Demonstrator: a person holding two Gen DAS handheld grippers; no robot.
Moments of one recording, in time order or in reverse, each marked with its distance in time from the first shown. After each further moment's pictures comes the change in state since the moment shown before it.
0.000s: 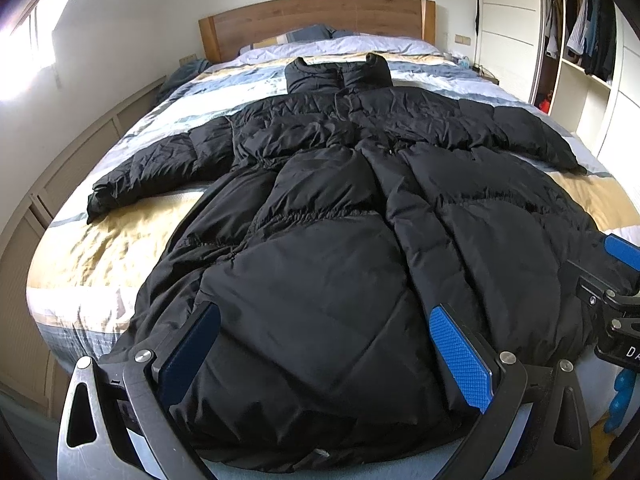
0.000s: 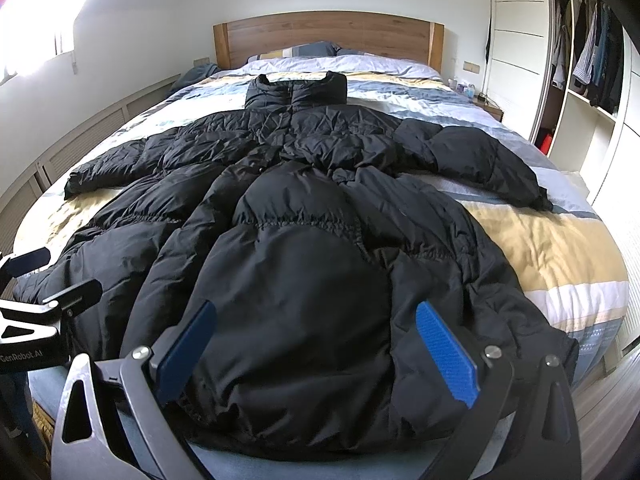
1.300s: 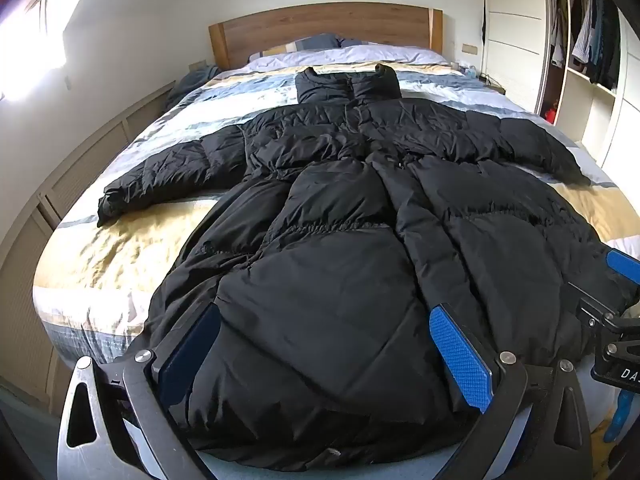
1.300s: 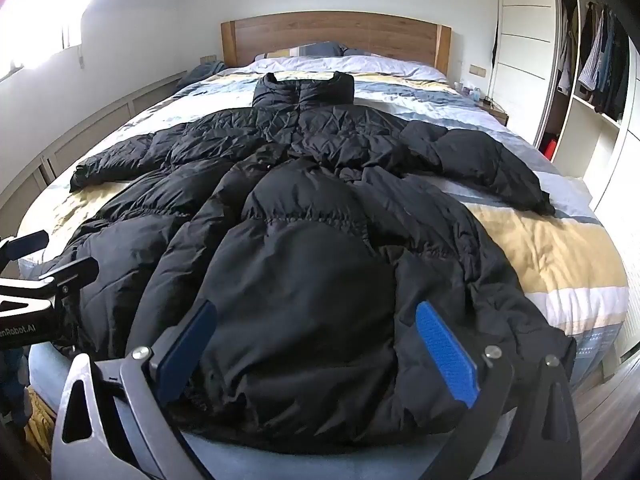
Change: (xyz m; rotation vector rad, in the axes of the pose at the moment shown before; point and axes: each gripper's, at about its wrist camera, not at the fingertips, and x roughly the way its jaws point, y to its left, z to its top) left arm -0.011 0.006 0.002 -0.011 -0.038 0.028; right arm -0.005 0.005 -0.002 -0.023 0.013 0.014
